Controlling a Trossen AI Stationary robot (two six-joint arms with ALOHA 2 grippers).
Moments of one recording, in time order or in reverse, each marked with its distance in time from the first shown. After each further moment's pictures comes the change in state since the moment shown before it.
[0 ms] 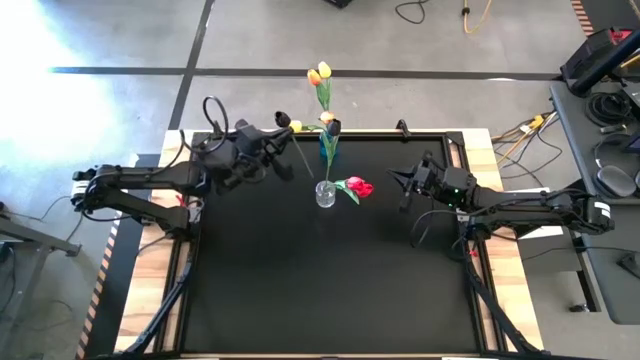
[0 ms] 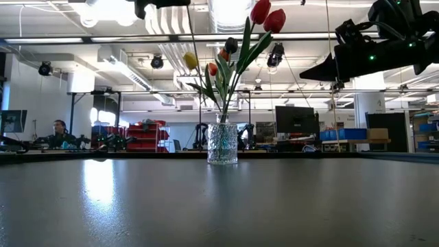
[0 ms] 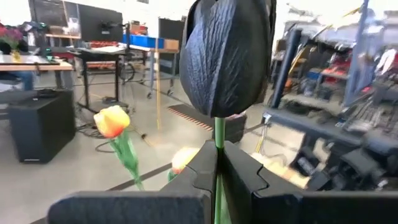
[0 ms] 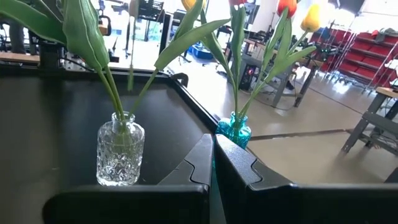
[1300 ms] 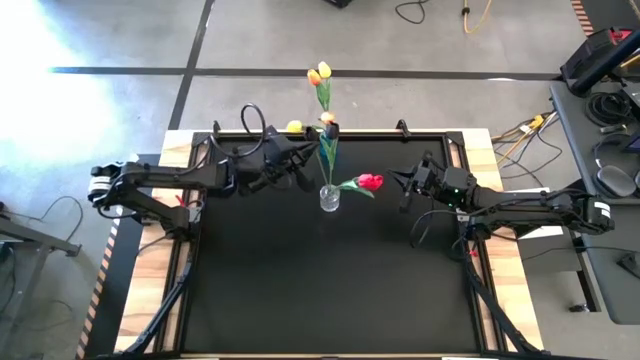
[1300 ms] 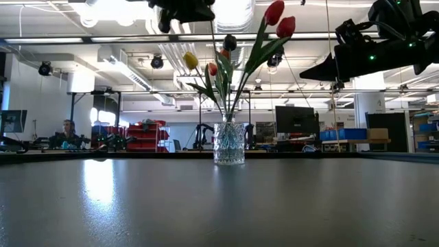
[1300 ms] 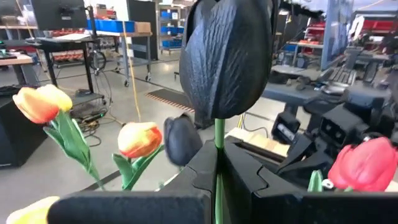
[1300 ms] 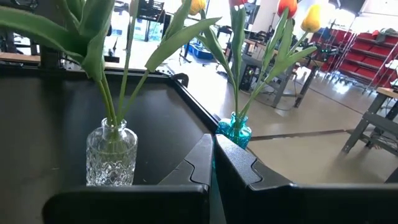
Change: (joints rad) left arm 0.020 0.182 0.021 0.081 0.133 0.025; right arm 0.000 0.000 0.000 0.000 -0.002 -0.001
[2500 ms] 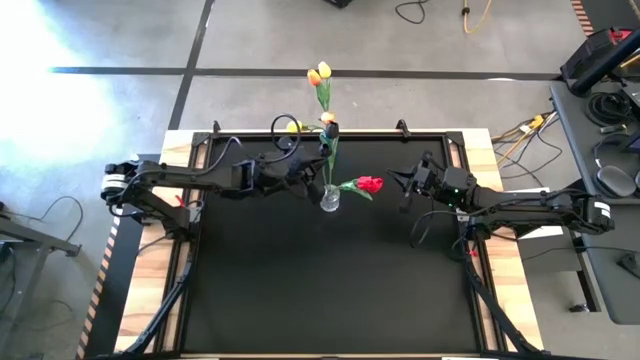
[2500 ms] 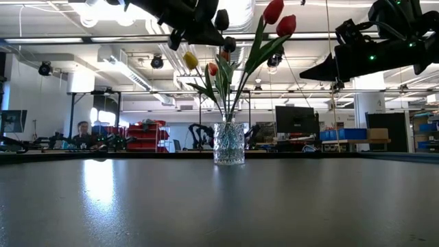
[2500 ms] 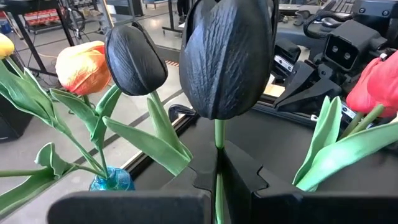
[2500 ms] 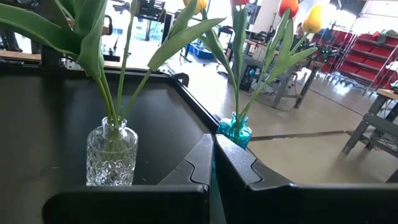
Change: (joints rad) left arm 0.000 0.117 0.032 -0.150 0.073 -0.031; right arm 0.001 0.000 0.000 -0.001 -0.003 -0.008
